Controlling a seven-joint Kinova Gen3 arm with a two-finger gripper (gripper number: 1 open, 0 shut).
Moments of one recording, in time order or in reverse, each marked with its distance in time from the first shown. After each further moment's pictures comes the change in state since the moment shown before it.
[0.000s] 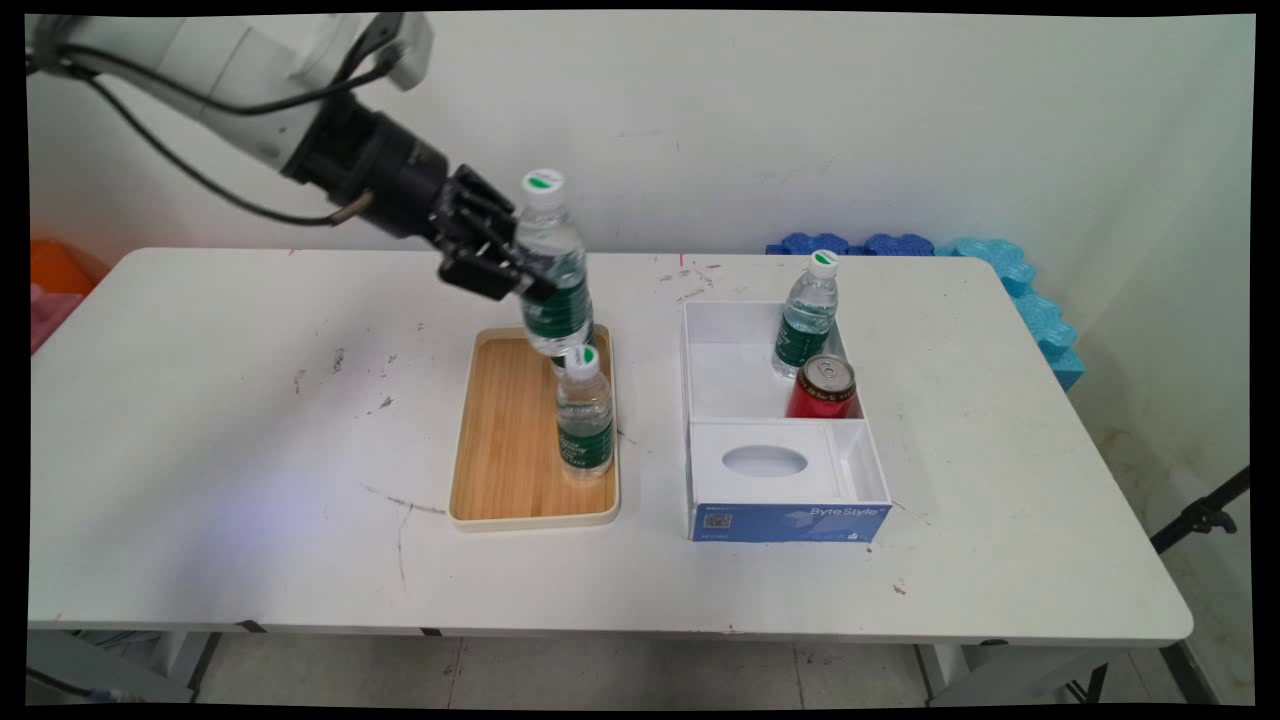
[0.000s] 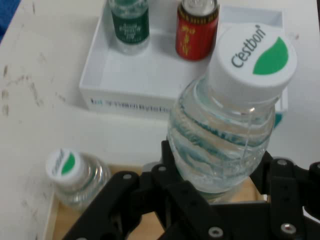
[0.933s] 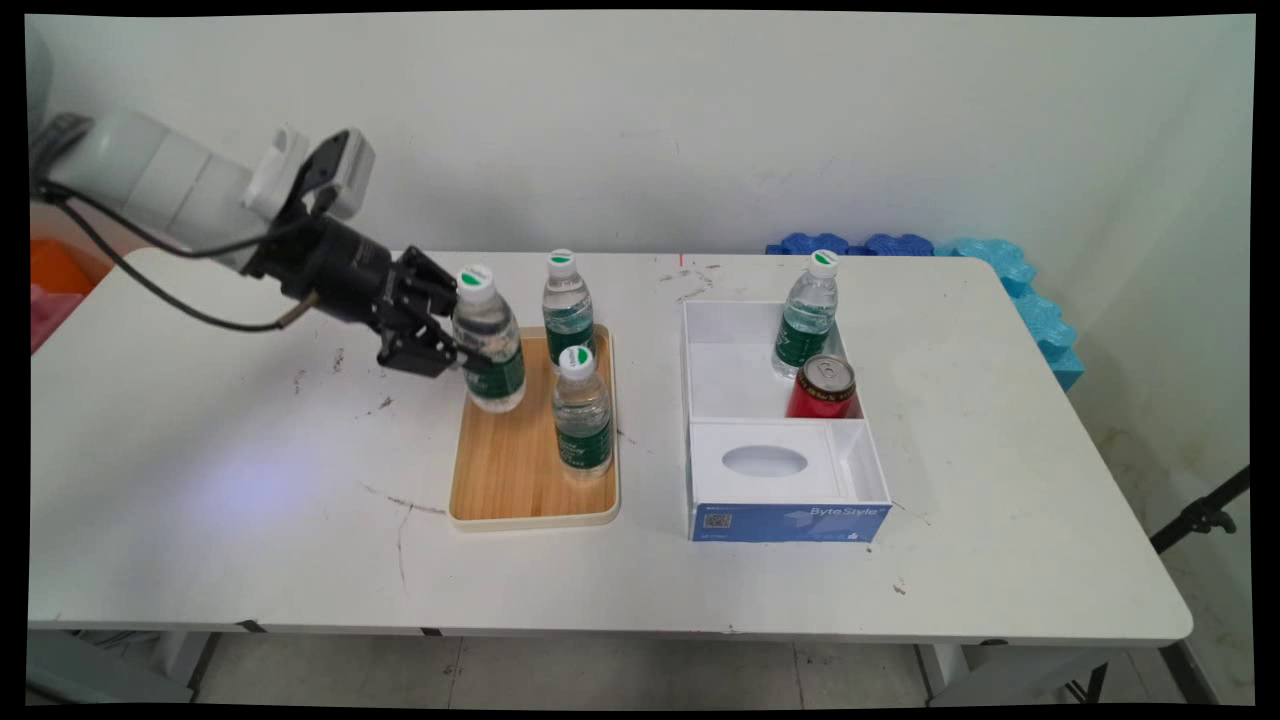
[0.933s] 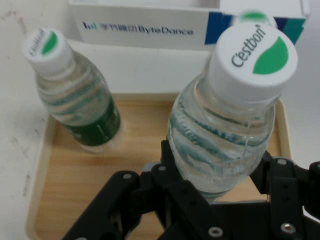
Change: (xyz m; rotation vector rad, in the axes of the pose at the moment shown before) arm -0.105 -0.008 0.016 0.003 -0.030 0.053
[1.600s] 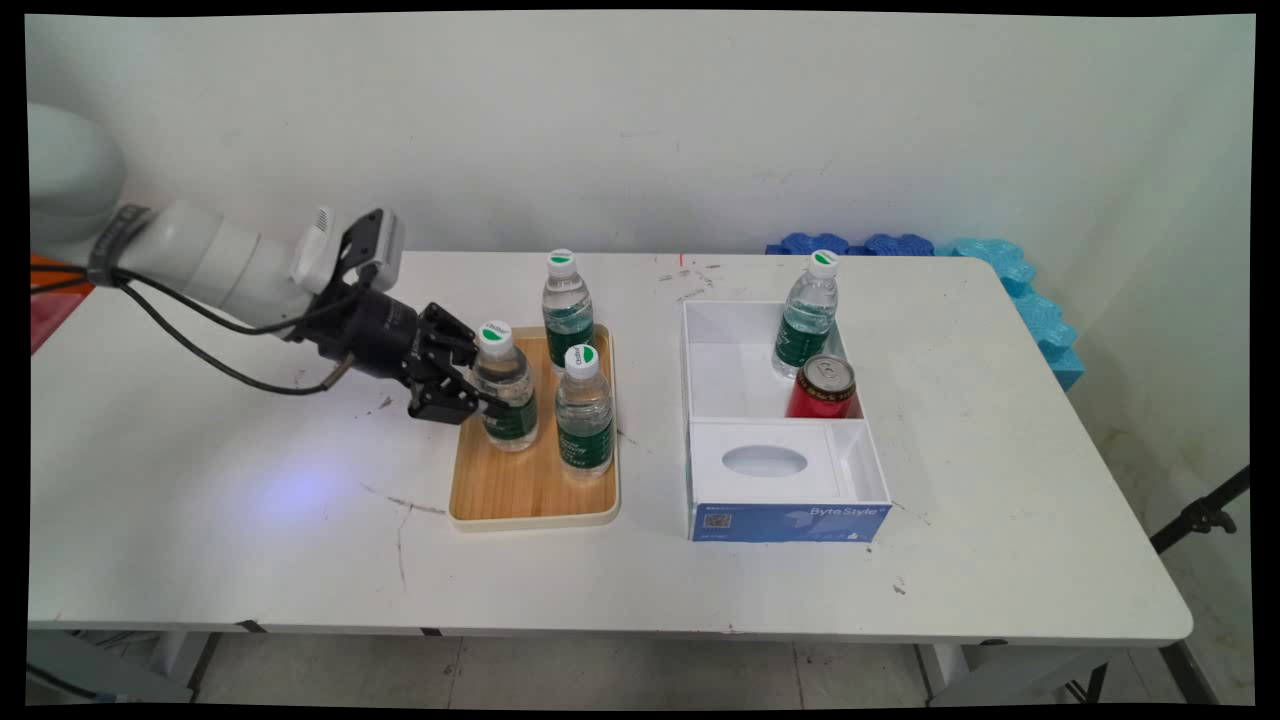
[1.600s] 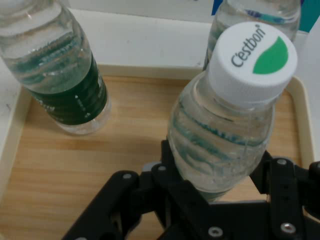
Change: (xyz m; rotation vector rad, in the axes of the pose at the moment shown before) arm -0.040 0.008 0.053 0.010 -0.002 -0.046
